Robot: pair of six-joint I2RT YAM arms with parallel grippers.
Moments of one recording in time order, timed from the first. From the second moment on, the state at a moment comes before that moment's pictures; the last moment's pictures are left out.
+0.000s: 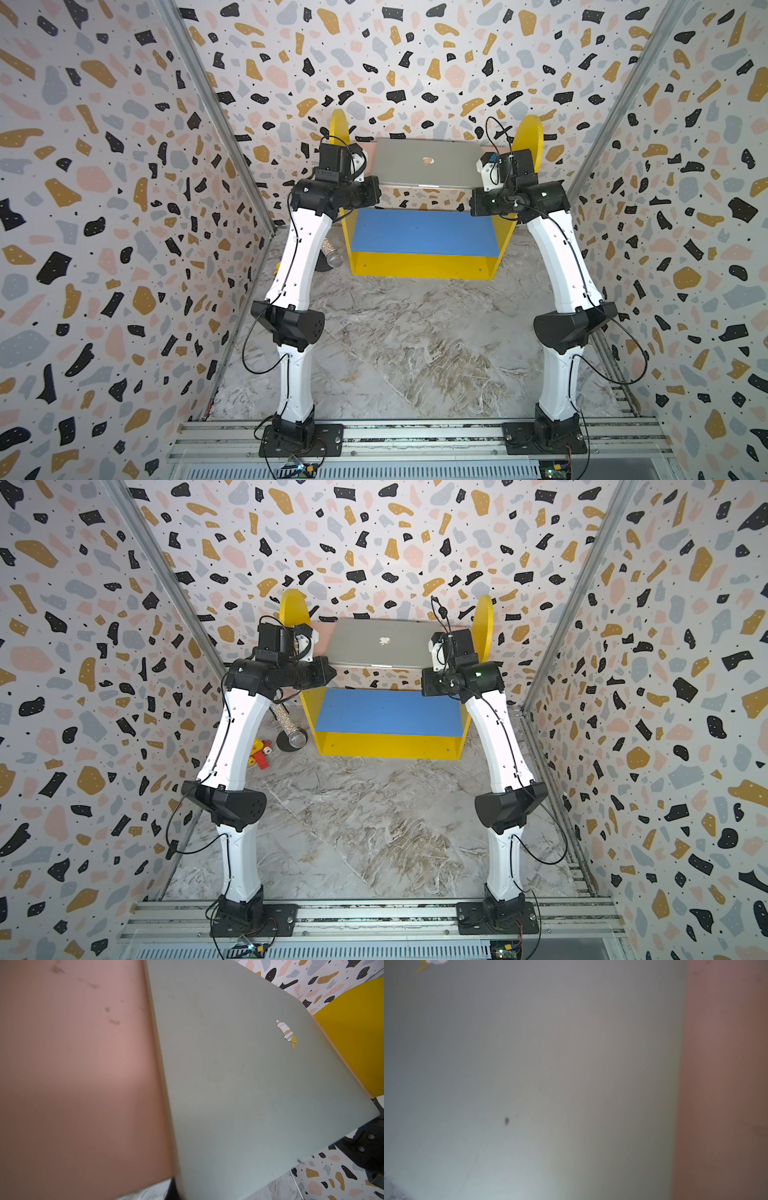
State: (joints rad) left arm -0.29 2.11 2.65 -1.10 0.30 -0.33; right arm 0.34 2.05 2.59 -1.18 -0.11 0.13
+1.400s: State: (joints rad) left arm -0.29 2.11 2.65 -1.09 0.30 -0.35; right arm 0.31 2.08 2.60 -1.15 -0.16 0.16
